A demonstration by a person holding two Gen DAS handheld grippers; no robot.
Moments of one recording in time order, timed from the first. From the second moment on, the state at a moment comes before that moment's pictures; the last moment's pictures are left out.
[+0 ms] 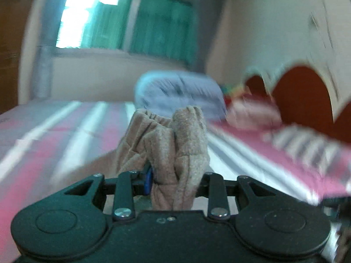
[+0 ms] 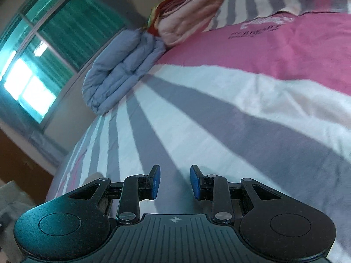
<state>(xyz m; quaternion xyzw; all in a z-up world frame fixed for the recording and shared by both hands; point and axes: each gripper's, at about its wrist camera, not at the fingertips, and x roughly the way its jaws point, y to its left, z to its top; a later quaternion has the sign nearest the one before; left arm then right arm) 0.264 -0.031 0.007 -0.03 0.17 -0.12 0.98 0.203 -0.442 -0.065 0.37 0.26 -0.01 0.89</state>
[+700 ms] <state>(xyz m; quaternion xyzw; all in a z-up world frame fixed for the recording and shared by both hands) 0.231 -0.163 -0.064 0.13 0.20 -0.14 0.96 0.207 -0.442 -0.068 0.35 0.27 0.00 0.90</state>
